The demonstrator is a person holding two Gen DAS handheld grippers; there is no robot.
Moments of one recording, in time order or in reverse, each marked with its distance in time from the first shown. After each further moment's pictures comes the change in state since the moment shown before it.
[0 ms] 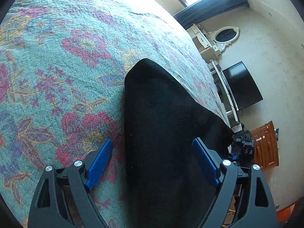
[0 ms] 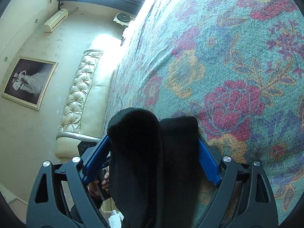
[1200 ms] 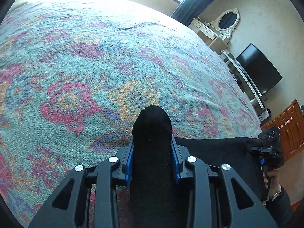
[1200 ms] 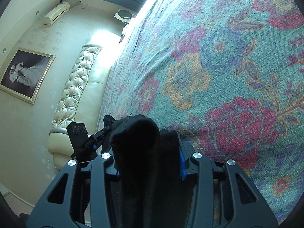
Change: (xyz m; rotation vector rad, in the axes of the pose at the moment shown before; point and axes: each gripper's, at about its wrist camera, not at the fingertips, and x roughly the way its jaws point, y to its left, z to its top) left arm 0.030 -0.044 0.022 0.220 -0.052 0.234; right arm 0.018 -0.001 0.009 -0.057 0.008 -0.038
